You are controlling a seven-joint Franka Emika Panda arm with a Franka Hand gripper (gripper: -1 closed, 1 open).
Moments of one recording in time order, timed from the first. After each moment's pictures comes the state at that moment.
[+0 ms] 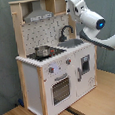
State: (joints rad) arm -1.06 -1.35 1.01 -2.17 0.15 3.30 -0.37
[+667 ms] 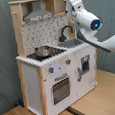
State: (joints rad) arm -1.12 -1.40 1.01 -2.11 0.15 3.17 -0.21
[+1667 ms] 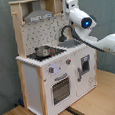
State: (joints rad) arm -1.23 -1.41 1.02 -1.96 0.15 2.98 -0.02
